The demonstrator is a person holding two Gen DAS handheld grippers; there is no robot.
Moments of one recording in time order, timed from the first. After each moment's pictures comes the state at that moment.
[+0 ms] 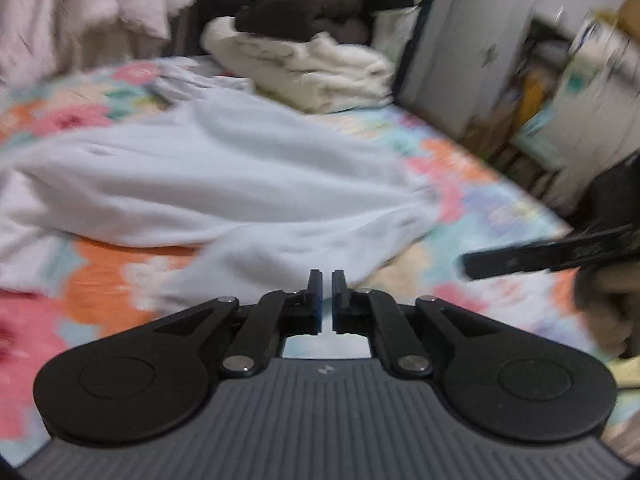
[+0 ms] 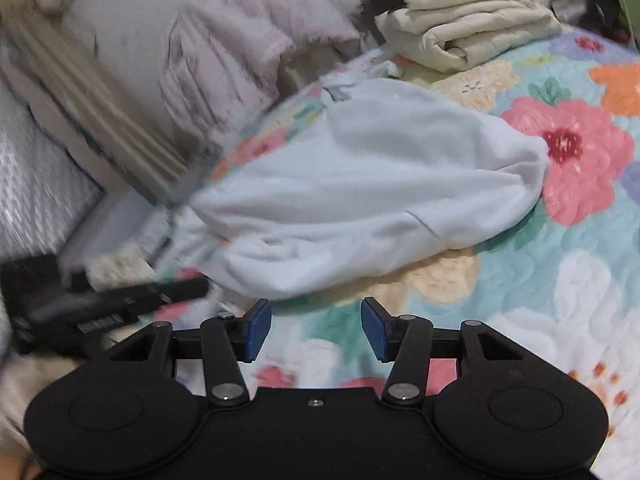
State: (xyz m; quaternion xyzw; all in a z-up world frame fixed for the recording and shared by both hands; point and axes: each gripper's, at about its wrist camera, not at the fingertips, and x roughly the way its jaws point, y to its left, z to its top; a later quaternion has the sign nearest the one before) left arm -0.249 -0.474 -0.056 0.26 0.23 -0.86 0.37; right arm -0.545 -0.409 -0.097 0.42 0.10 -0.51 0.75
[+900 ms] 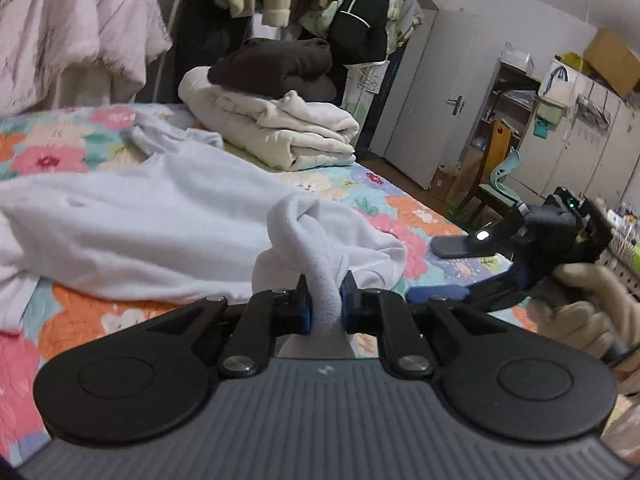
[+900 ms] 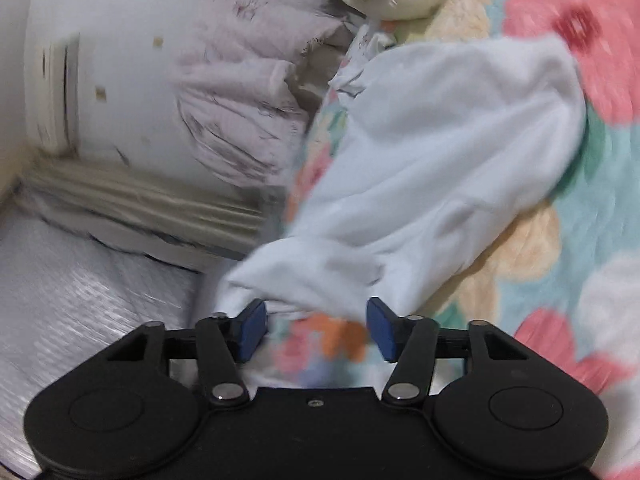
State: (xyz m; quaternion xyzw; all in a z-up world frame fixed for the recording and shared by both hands) left arm -0.245 -0.467 -0.038 0.16 0.23 -0.91 0.32; right arm -0.584 -0.437 -0.123 0.60 -0.14 -0.36 0.70
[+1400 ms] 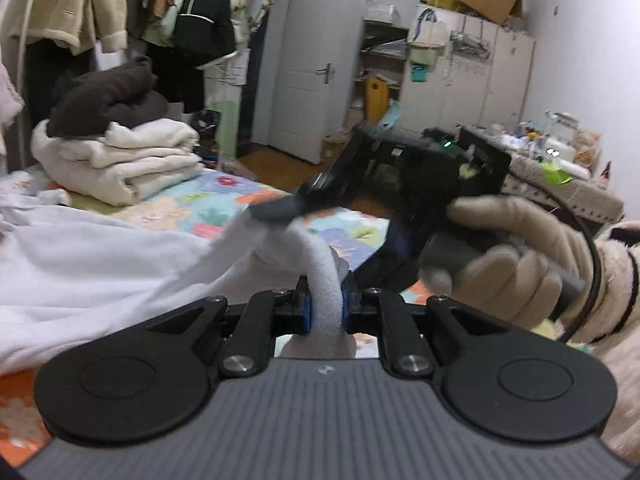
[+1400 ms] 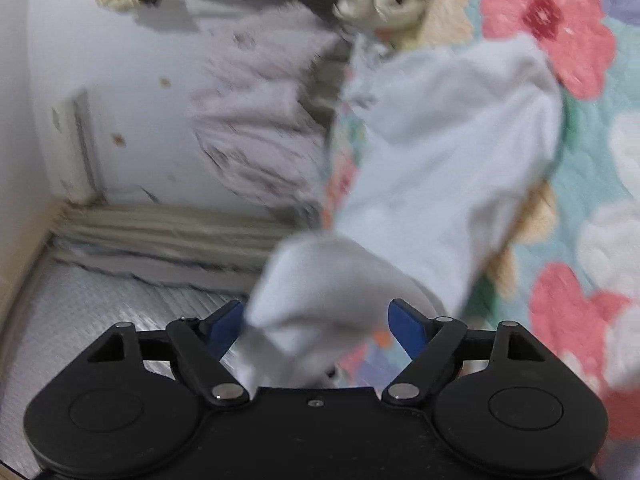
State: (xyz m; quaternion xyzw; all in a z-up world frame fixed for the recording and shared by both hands) left arm -0.346 -0.393 -0.009 0.19 0.12 -0.96 0.15; right arm -0.595 -0.403 -0.105 0.64 -0.19 -0.33 0.67
